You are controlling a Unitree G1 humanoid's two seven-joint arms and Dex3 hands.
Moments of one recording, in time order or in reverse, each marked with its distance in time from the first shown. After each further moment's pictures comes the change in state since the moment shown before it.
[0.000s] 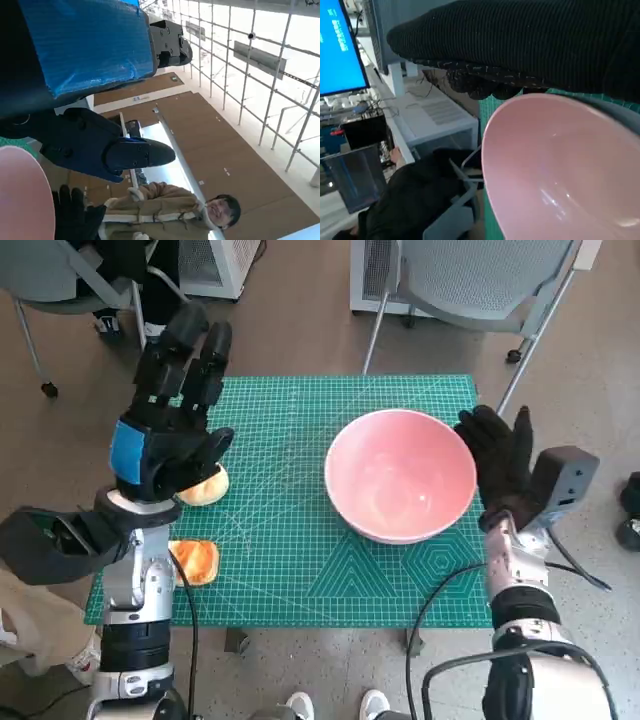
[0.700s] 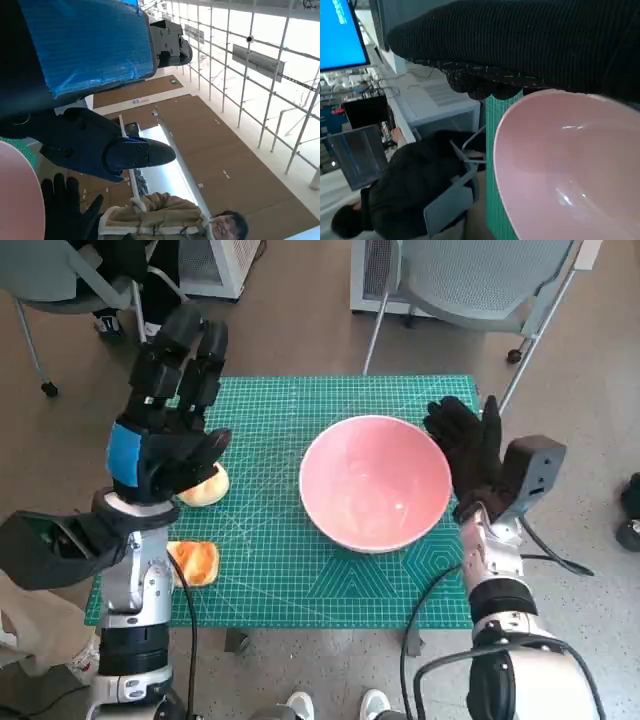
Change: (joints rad) left arm 0.025 0.001 0.001 -0.051 0.000 0.015 0.023; right arm -0.043 0.066 0.024 -0.001 -0.008 0.004 -0.003
